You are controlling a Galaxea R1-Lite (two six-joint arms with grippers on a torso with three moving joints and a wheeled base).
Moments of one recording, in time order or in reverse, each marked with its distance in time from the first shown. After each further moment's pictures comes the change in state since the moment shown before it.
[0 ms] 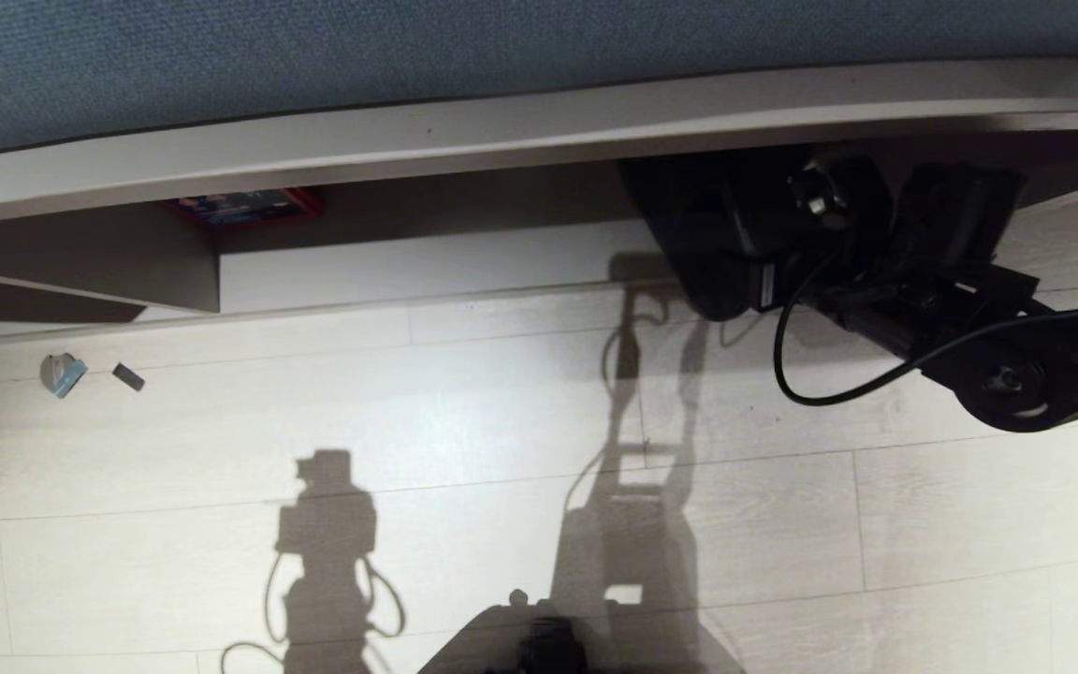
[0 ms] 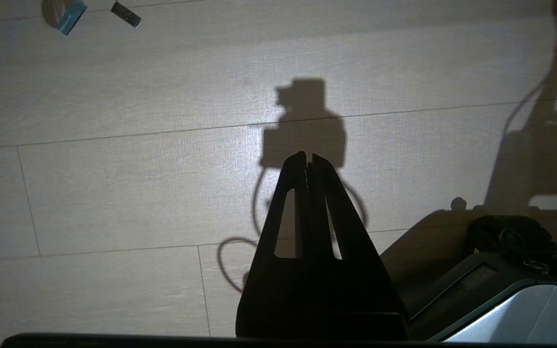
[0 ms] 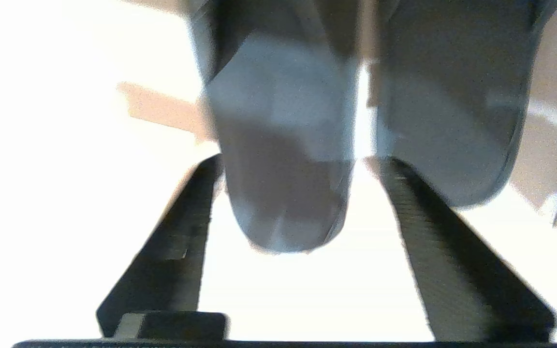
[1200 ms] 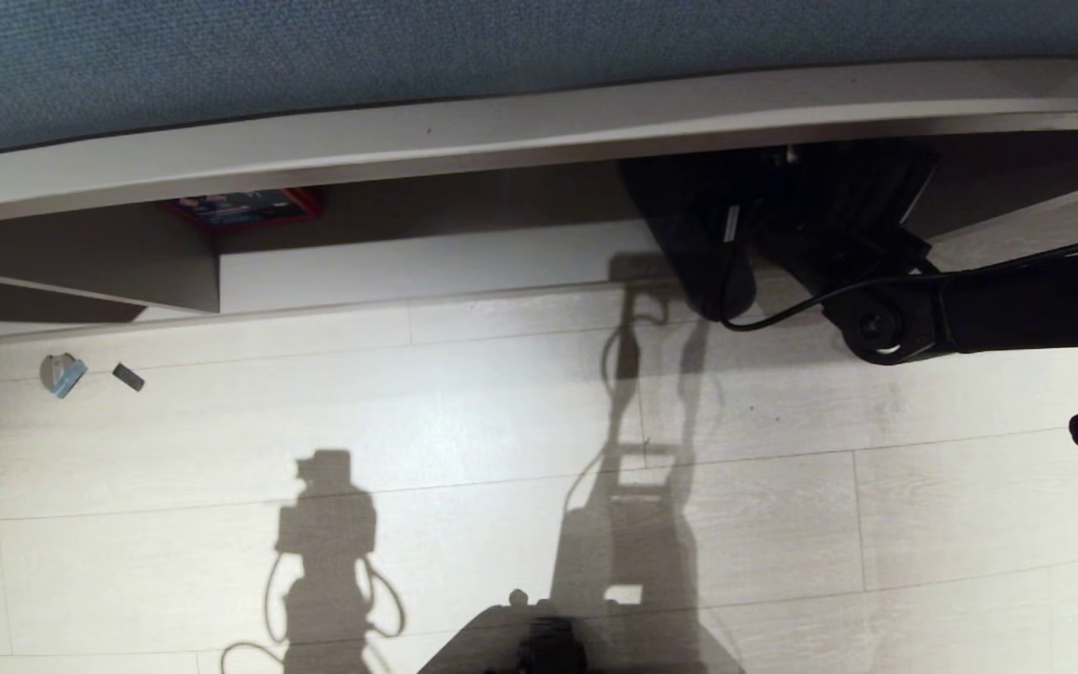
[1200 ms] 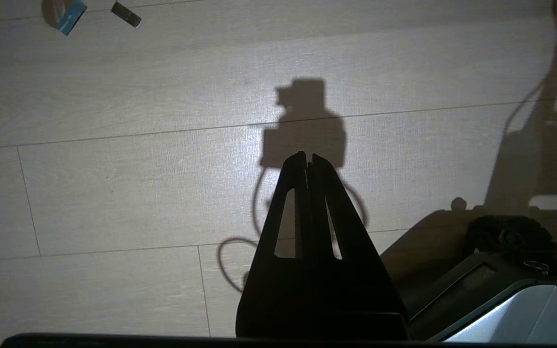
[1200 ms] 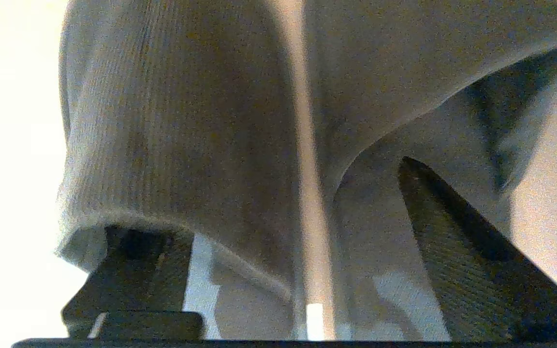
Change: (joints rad) left arm 0.000 0.000 0.000 0.000 0.000 0.000; right arm -0.041 0.311 -0.460 -0.096 -0.009 -0.002
